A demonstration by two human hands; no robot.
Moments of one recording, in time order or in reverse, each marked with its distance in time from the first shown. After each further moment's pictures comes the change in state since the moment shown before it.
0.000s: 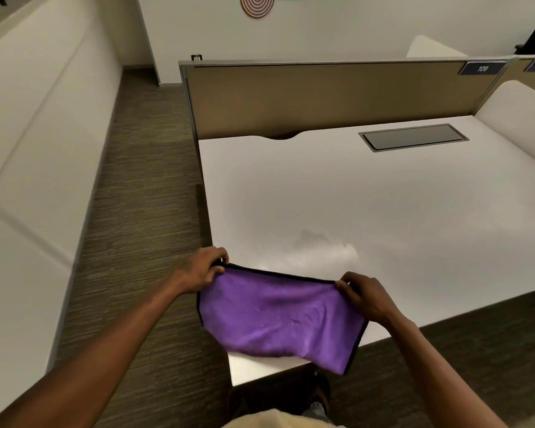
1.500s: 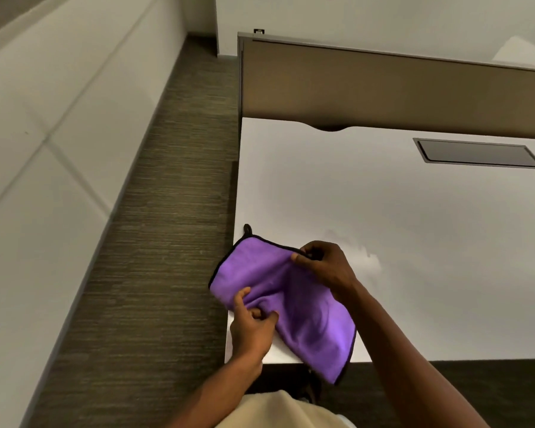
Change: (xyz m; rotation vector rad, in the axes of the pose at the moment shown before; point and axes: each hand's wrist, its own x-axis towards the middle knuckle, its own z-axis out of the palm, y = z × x) left_hand -0.062 0.175 0.132 -1.059 0.655 -0.960; right_hand 0.058 -0.114 0.022 0.561 -0.121 0.008
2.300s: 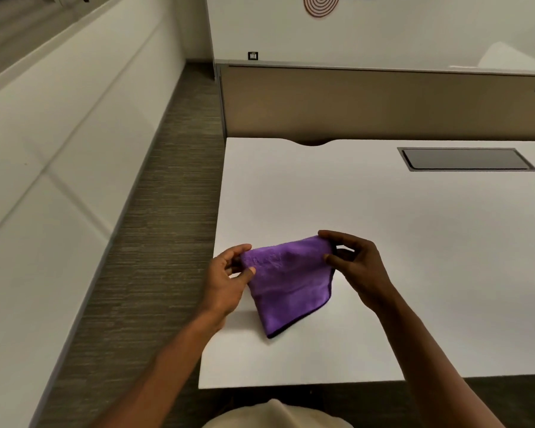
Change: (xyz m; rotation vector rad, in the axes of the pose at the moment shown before) left_hand 0.024 0.118 0.008 -0.075 -0.206 0.375; right_hand -0.019 -0.016 -0.111 0.277 0.025 -0.232
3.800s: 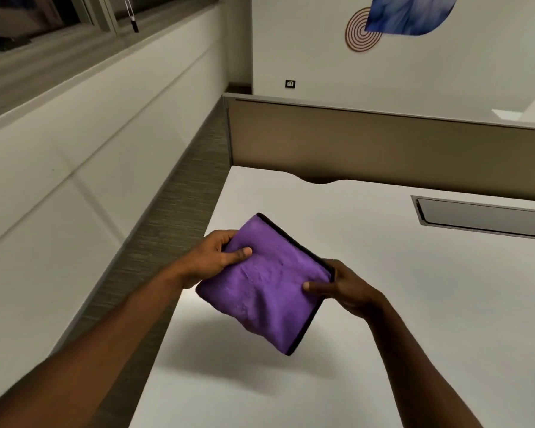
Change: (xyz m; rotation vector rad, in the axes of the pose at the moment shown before) left_hand 0.103 0.092 0.056 0.188 -0.362 0.034; right_hand 0.135 0.009 -0.086 0.024 -0.626 0.178
